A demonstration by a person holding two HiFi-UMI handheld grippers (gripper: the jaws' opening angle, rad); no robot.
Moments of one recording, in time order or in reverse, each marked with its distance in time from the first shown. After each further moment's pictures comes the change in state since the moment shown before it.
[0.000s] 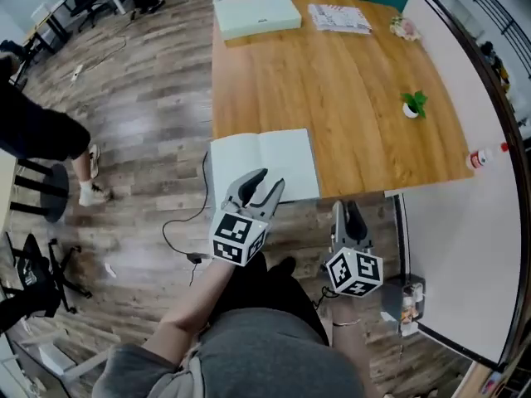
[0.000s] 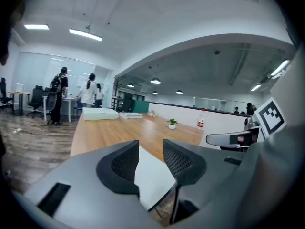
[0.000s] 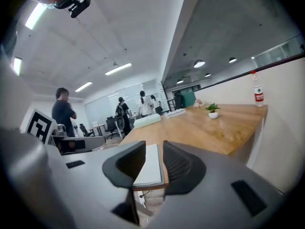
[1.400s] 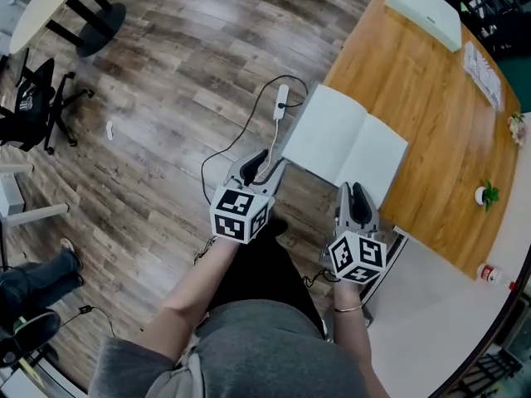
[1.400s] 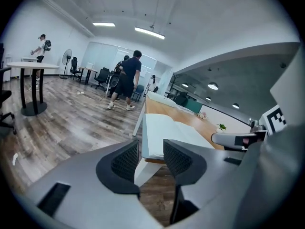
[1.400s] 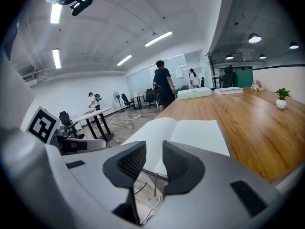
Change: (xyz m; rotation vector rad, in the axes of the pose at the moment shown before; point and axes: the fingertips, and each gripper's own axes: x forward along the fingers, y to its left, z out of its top) left arm -0.135 0.110 -0.133 -0.480 0.020 0.564; right arm 0.075 0.143 -0.092 -0.284 0.338 0.473
